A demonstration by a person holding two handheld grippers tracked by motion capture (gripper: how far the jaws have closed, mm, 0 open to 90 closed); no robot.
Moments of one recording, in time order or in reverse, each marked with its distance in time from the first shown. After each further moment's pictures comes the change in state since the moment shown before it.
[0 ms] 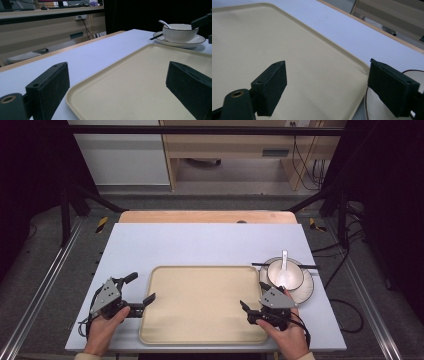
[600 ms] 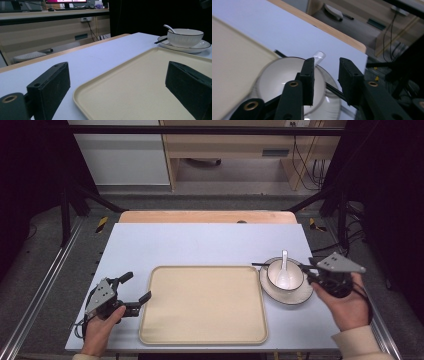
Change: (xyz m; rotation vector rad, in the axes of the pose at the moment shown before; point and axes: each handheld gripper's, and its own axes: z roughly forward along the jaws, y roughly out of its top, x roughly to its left) left arm 0.004 0.002 -0.008 -0.016 0.035 -0.025; right arm -0.142 0.030 -0.073 0.130 -0.248 0.055
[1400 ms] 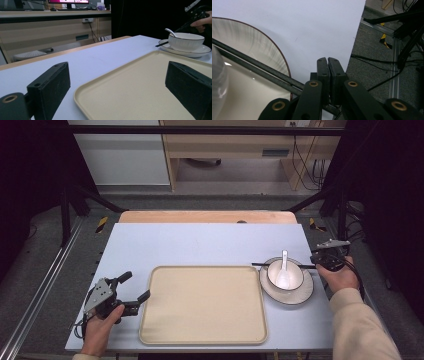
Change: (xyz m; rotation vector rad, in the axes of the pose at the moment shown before) left arm 0.002 0.000 -0.001 -0.020 0.004 -0.036; right arm -0.074 -0.057 0.122 0.309 0.006 0.142
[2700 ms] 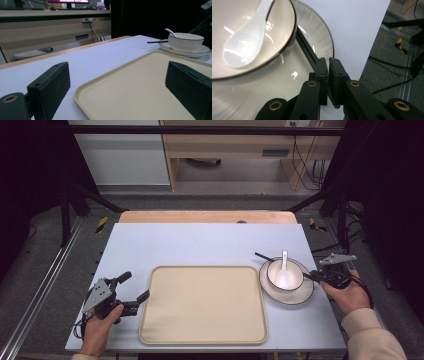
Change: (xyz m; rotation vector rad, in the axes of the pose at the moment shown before) left arm 0.001 0.000 -0.001 0.006 -0.001 -0.004; right arm 0.025 -0.027 -0.051 -0.007 0.112 -0.089
